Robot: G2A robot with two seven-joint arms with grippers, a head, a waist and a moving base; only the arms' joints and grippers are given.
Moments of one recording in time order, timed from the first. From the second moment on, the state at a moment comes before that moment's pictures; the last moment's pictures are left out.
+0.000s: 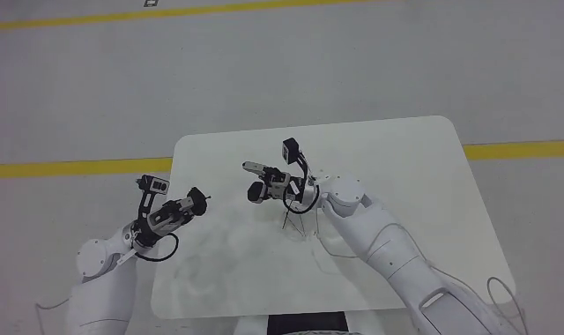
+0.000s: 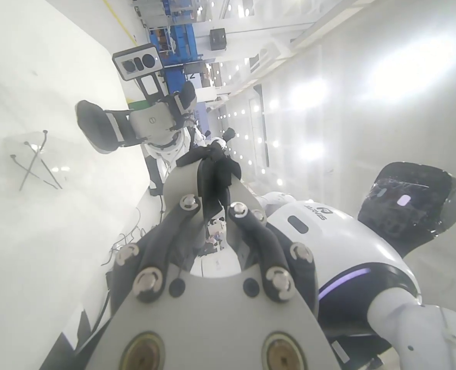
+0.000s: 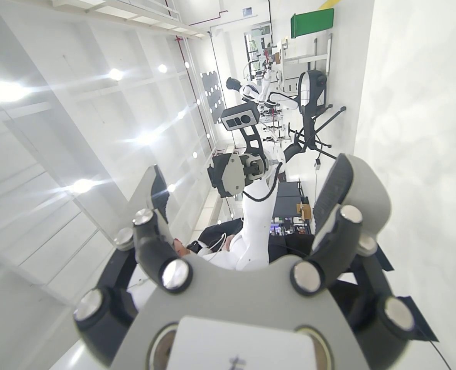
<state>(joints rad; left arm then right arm) 1.63 -1.17 -1.79 -1.47 -0.68 -0.34 -1.39 -1.07 -1.54 0.94 -1.07 0.38 -0.10 0.84</state>
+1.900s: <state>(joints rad) 1.63 -1.17 -1.79 -1.47 -0.68 -0.34 -1.39 -1.19 -1.44 1.01 -1.40 -0.48 0.34 1.01</state>
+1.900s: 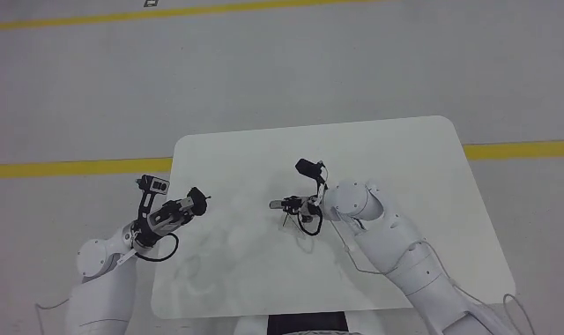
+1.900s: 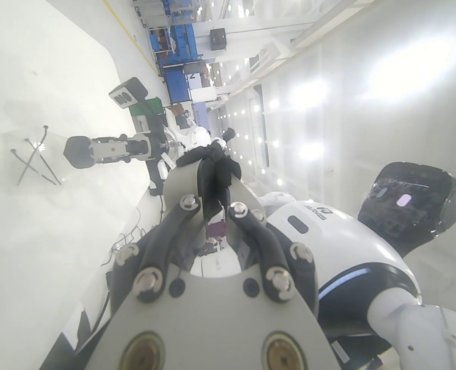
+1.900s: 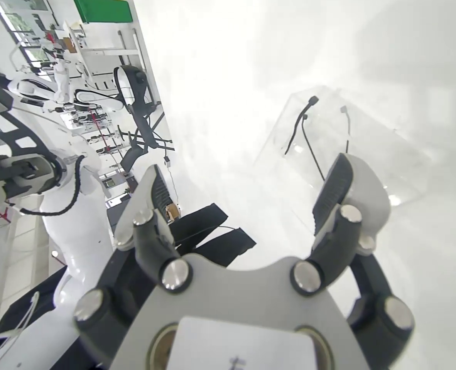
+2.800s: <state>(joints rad) 1.63 -1.17 -1.79 -1.47 -0.68 -0.34 -1.39 -1.22 -1.43 0.96 -1.40 -0.55 0.34 0.96</state>
